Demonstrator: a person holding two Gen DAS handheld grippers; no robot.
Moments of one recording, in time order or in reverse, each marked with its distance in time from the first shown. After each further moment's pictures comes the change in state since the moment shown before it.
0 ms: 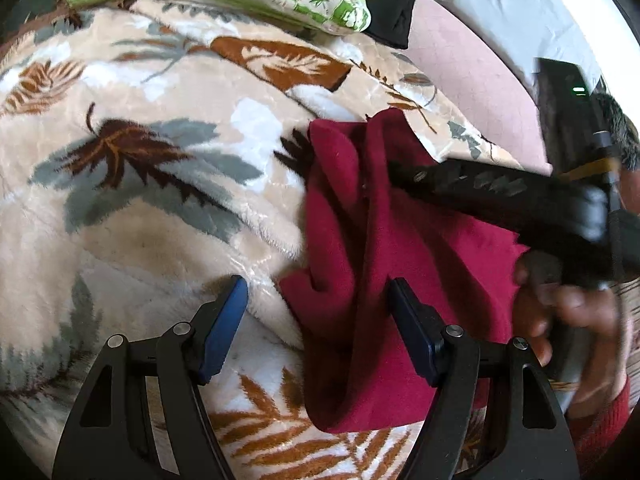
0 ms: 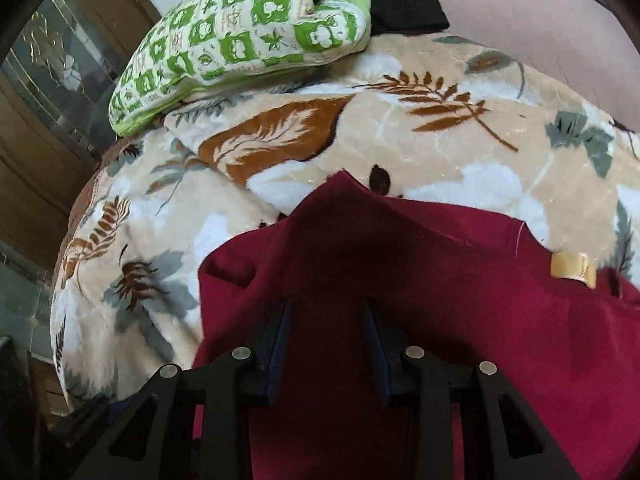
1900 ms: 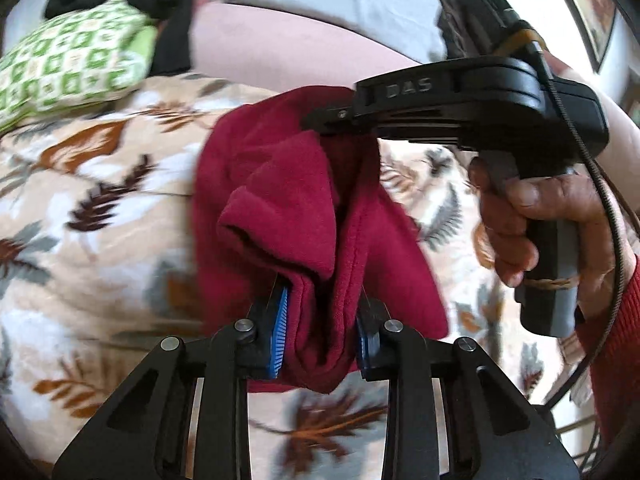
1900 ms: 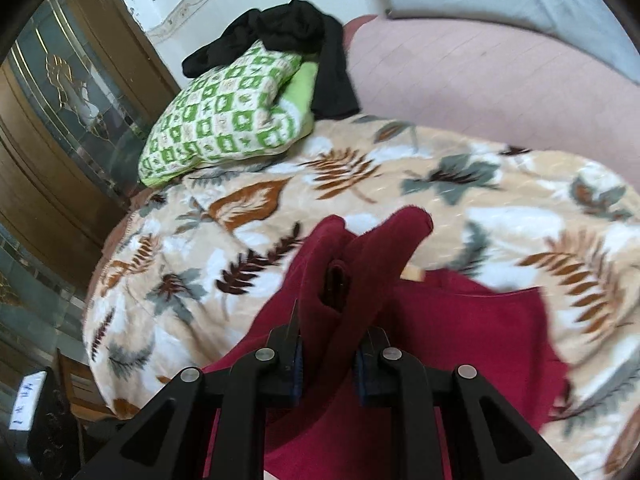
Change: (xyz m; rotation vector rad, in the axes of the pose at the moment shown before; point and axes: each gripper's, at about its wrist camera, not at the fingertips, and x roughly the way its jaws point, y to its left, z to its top) left arm -0.026 -0.197 -0.052 0.431 -0.031 -0.183; right arm -0.168 -0.093 -0.036 -0.015 -0.173 -0.020
